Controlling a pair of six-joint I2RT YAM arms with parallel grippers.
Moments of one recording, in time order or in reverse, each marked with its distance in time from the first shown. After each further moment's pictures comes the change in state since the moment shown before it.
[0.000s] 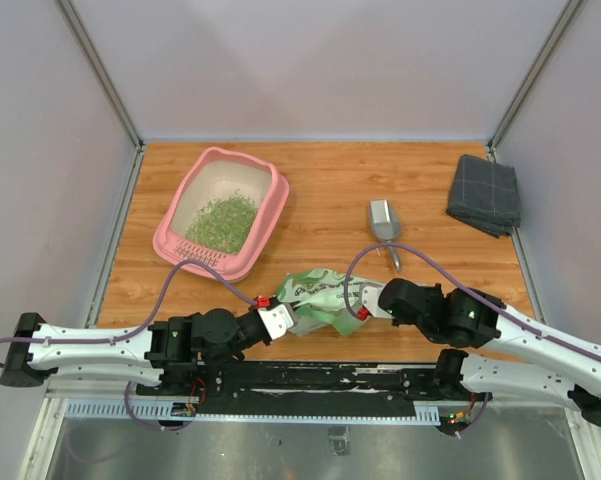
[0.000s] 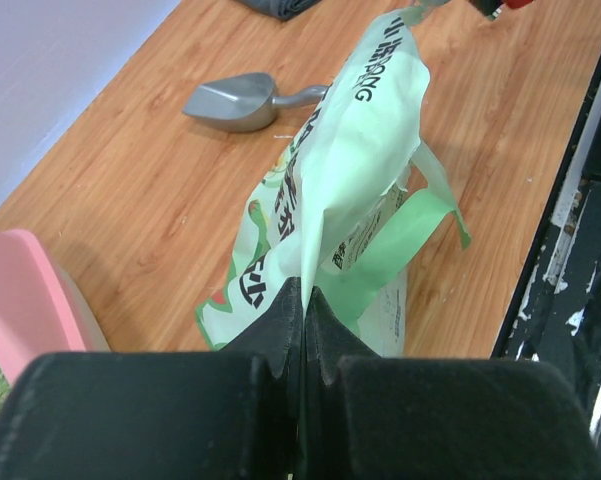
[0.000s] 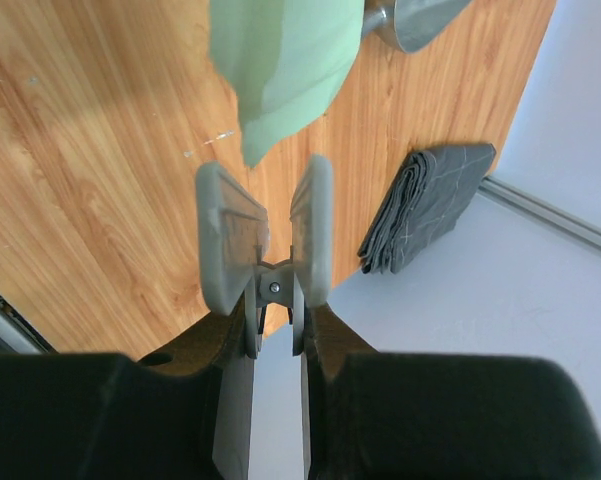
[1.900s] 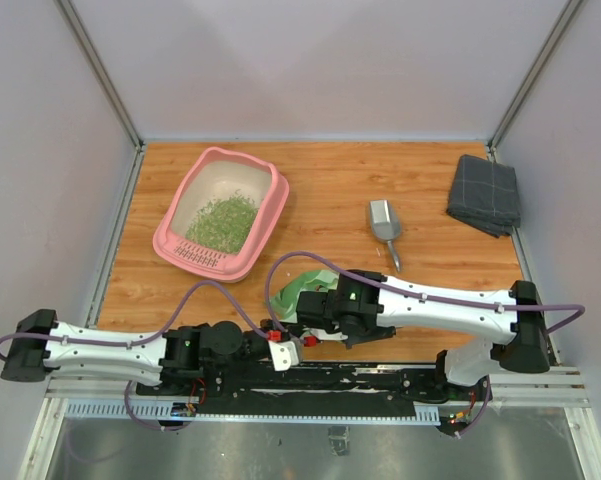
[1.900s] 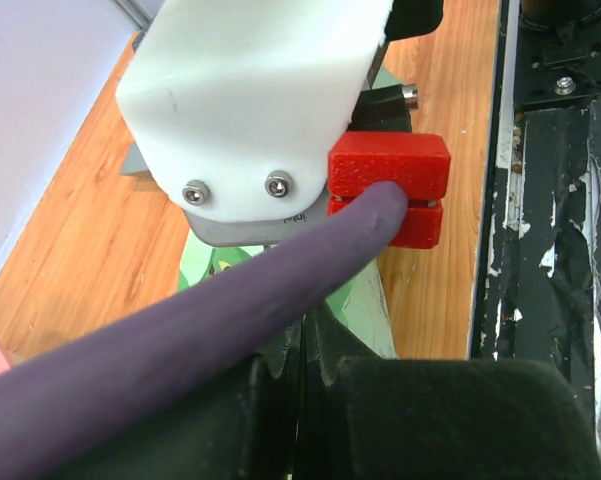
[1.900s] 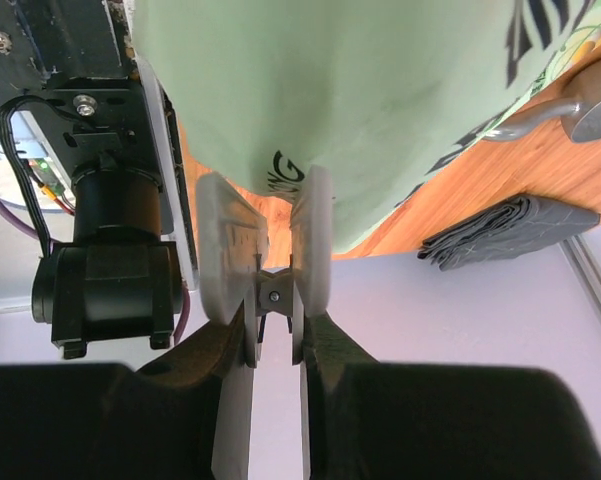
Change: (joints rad) left arm -0.036 0.056 -0.166 0.227 0.180 0.205; right arm 0.222 0.691 0.517 -0.454 -0.314 0.215
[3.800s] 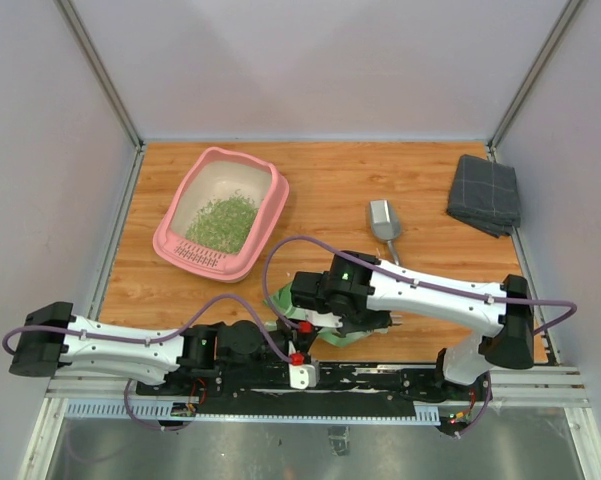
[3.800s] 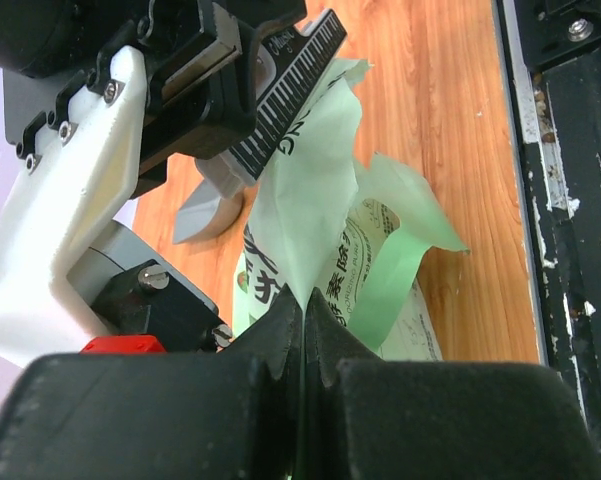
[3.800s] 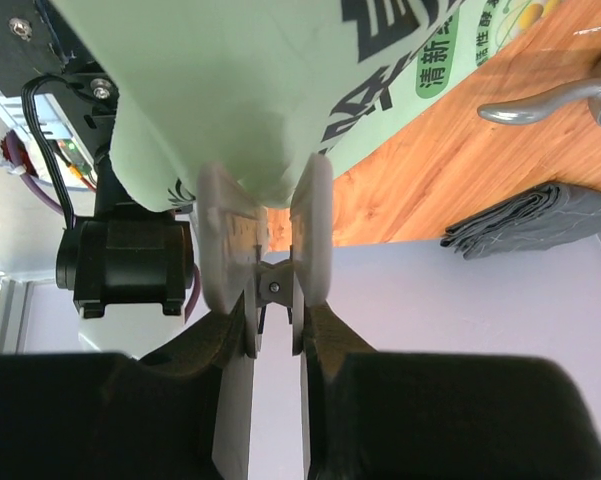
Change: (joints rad) left arm 0.000 0.172 0.074 0.056 0.068 0.324; right arm -0.071 0.072 0.107 -0.055 -0.061 -0.028
